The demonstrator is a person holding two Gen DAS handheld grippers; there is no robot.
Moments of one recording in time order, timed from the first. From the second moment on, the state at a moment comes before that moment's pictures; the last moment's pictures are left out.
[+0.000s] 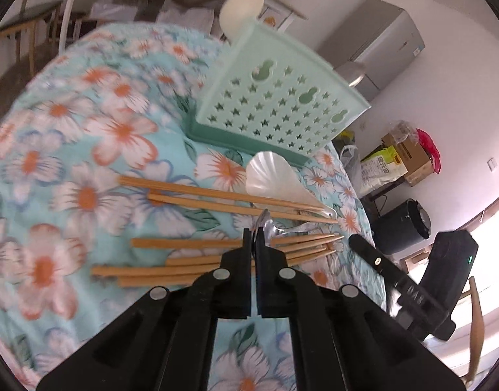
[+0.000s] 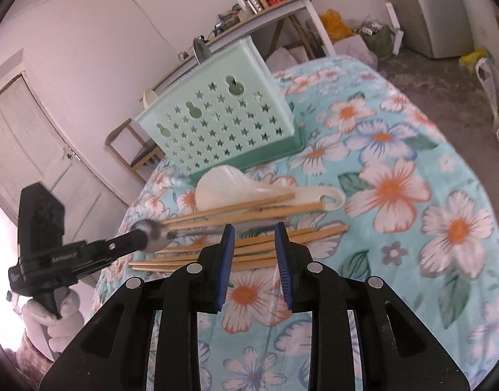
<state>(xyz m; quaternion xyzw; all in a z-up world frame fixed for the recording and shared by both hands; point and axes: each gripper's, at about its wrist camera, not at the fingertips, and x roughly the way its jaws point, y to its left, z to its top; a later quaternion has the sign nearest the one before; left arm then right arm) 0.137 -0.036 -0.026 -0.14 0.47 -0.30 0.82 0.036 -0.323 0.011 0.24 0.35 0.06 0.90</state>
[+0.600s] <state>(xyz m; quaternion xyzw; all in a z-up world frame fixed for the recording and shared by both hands) 0.104 0.061 -0.003 -0.20 0.35 -0.26 0.88 0.142 -0.283 0.005 0.17 0.42 0.09 0.89</state>
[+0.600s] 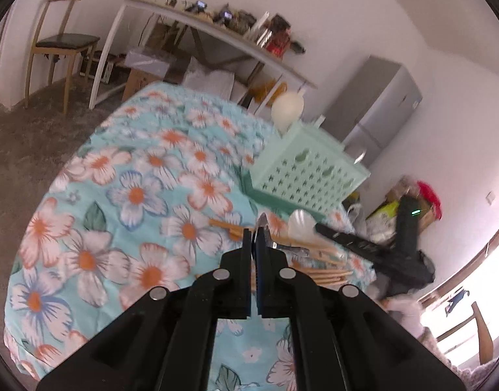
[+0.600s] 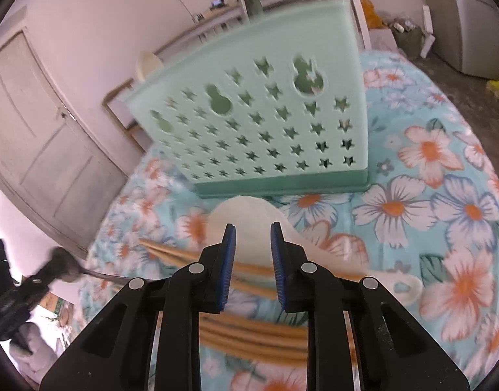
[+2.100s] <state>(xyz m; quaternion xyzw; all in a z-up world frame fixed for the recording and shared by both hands) 0.116 0.125 -0.022 -0.27 0.31 -0.21 0.89 0.166 -0.163 0.002 -0.11 0.39 -0.04 0.91</state>
